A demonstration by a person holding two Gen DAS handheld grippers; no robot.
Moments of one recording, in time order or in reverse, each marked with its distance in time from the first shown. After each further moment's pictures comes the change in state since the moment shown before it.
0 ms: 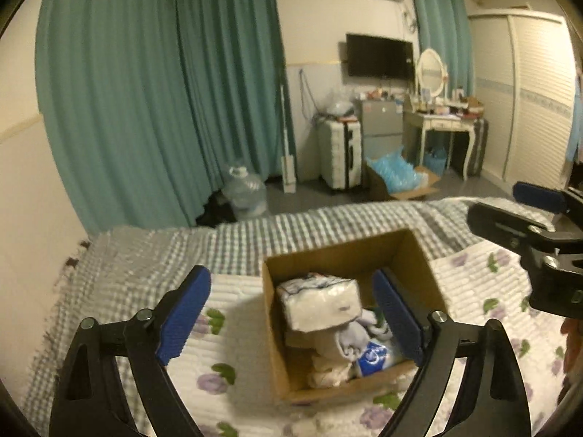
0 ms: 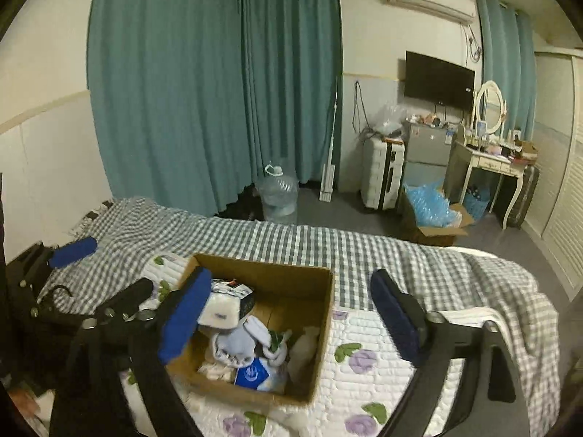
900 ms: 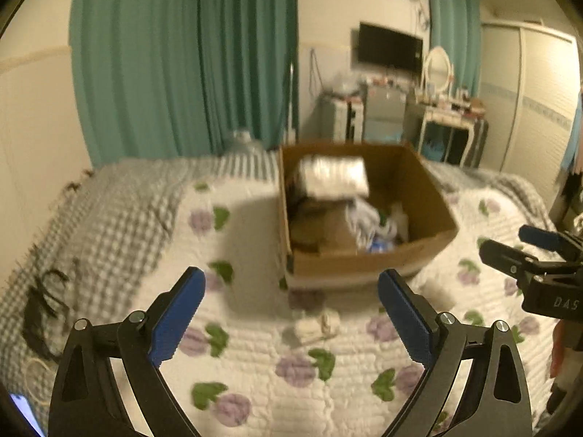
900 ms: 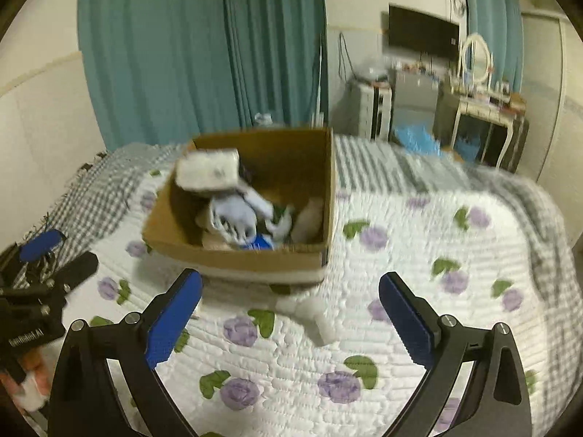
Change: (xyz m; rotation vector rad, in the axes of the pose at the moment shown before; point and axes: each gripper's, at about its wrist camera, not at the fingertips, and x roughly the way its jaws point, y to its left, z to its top) left arm -0.044 0.025 -0.122 -0.096 0.027 -0.029; right arm 0.011 0.010 -0.153 0.086 0.184 -0.030
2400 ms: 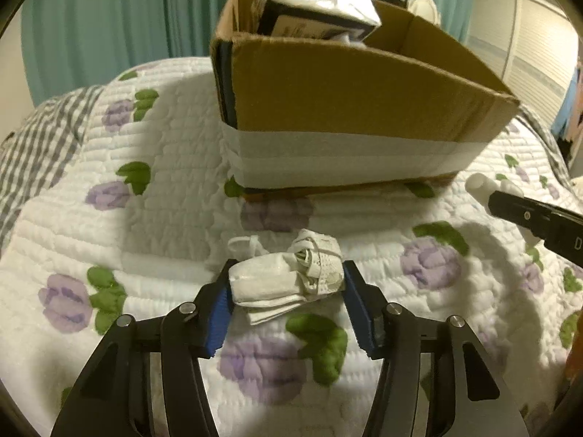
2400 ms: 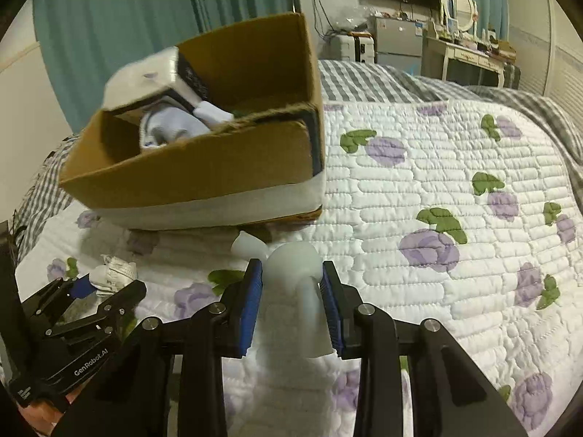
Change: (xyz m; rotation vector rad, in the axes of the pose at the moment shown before) left arm 0.120 -0.022 -0.097 0.030 0.250 -0.116; right arm 0.084 -0.011 -0.060 0.103 0.113 -0.034
